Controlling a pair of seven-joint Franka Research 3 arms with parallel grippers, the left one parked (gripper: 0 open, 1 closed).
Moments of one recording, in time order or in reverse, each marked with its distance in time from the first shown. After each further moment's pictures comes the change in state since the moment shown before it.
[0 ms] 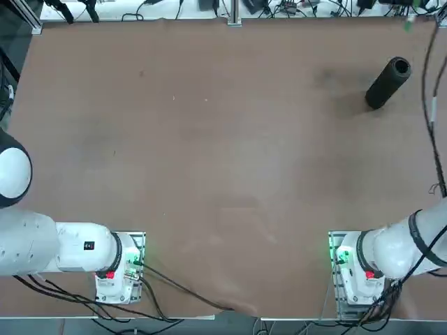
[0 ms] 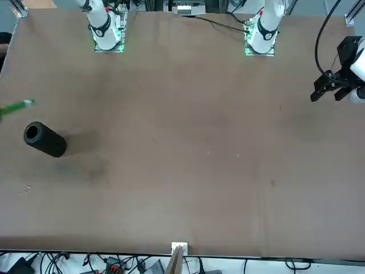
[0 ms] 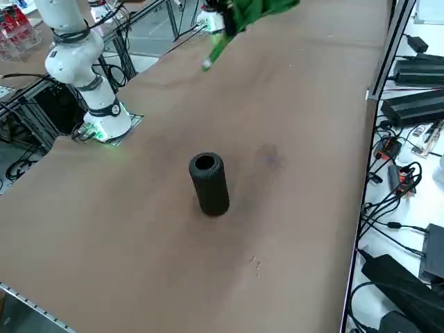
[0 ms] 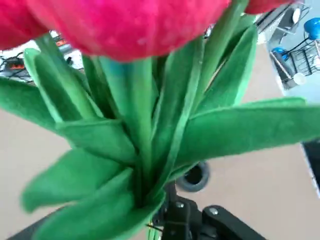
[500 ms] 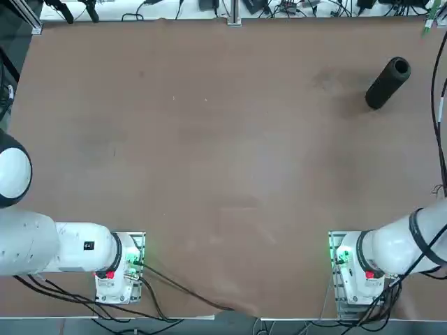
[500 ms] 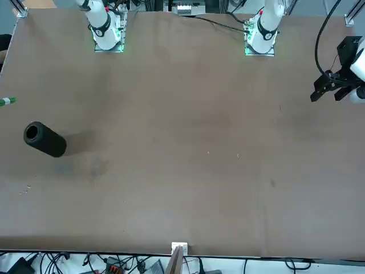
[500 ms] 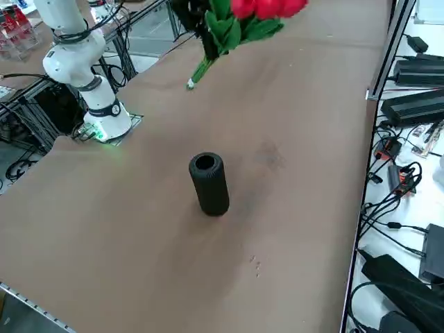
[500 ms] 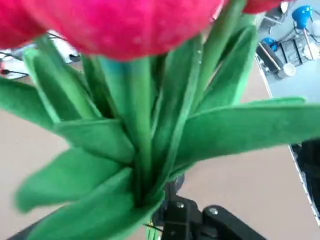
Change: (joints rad) arm -0.088 0.004 0.000 -0.066 0.005 0.043 -0.025
